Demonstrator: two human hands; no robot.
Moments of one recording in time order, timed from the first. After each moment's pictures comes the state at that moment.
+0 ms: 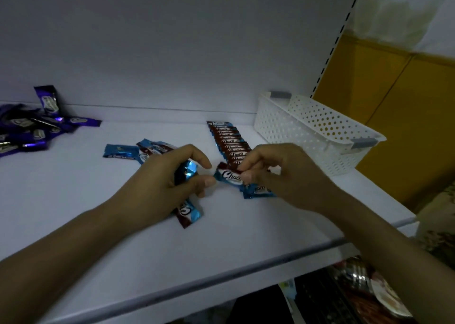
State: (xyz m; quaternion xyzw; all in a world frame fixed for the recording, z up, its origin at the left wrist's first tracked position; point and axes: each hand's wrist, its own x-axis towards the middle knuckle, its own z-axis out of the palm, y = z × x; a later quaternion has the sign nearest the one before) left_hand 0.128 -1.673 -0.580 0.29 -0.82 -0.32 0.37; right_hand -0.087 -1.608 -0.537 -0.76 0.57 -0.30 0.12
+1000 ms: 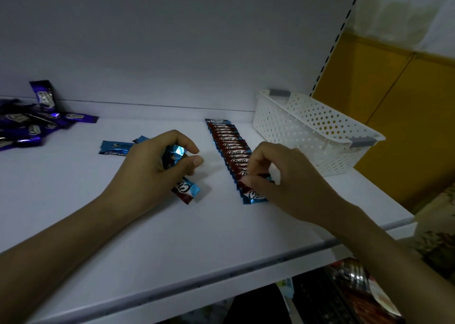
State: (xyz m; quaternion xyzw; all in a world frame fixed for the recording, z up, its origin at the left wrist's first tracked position) left_hand 0.124 -1.676 -0.578 0.35 -0.75 -0.34 0.45; right_hand -0.088 -1.595 -0.545 -0.76 0.59 -0.28 0.03
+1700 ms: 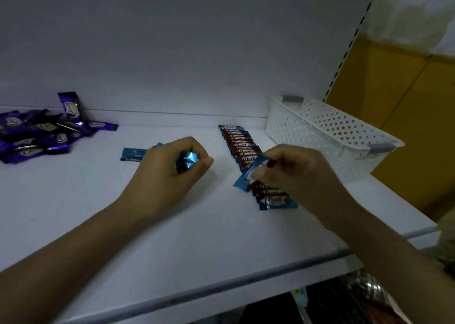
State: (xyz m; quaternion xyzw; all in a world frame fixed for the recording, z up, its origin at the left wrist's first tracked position) left_hand 0.132 -1.678 -0.576 0.35 -0.76 -0.30 0.45; right_hand -0.073 -1.600 -0.537 -0.66 0.55 -0.45 0.23
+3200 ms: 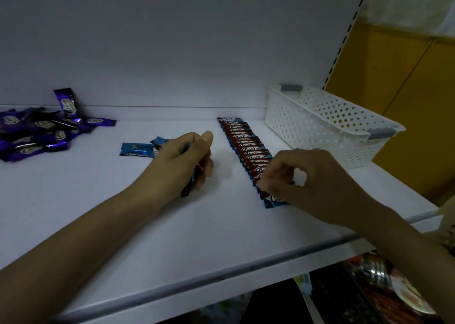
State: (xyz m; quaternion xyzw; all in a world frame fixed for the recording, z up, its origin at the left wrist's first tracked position) left_hand 0.121 -1.670 -0.566 0.38 -0.68 -0.51 0.38; right_hand -0.087 -1.583 -0.542 -0.76 0.58 -0.30 0.07
